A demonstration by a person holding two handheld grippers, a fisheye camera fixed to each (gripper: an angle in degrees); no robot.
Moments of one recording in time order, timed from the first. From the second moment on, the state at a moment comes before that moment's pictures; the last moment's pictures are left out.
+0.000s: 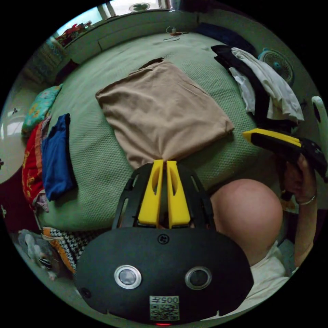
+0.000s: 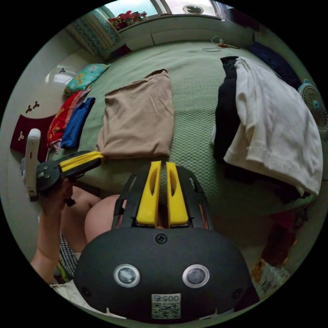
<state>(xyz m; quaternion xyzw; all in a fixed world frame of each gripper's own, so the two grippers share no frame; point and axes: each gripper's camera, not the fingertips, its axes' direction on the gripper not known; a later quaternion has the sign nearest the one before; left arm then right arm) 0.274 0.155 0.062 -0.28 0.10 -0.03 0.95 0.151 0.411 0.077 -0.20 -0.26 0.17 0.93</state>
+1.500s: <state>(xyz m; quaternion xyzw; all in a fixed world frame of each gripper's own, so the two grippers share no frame) 0.117 0.298 -0.005 -0.27 0.19 -0.26 0.91 0.125 0.300 0.127 -0.14 -0.27 0.01 0.95</state>
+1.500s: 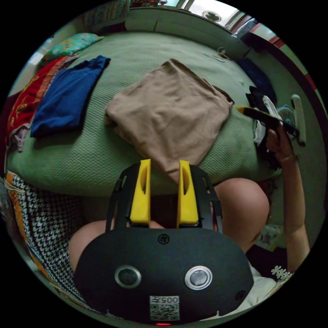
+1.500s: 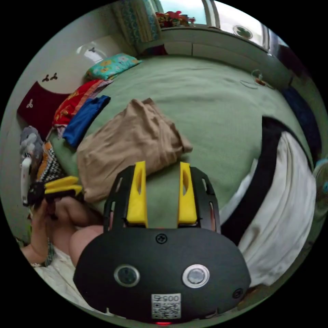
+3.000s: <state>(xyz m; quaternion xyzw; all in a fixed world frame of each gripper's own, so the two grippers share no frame) -0.186 0.377 -0.056 -0.26 0.17 -0.37 0.88 0.089 0.279 0.124 -0.19 -0.28 0.10 0.94</state>
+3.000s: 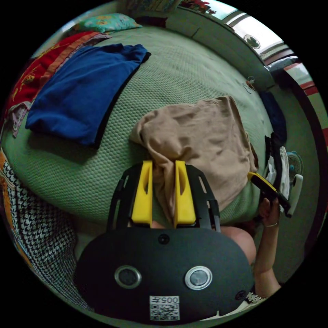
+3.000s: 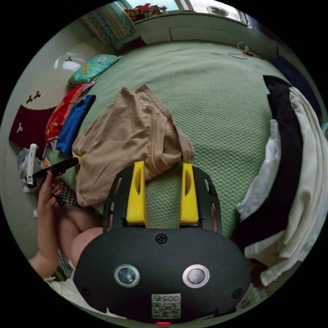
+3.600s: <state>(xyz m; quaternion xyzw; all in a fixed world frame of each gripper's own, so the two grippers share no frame) -0.278 0.403 -0.170 -0.16 0.21 -0.37 0.89 0.063 0.212 0.038 -0.10 -0.27 0.11 0.95</state>
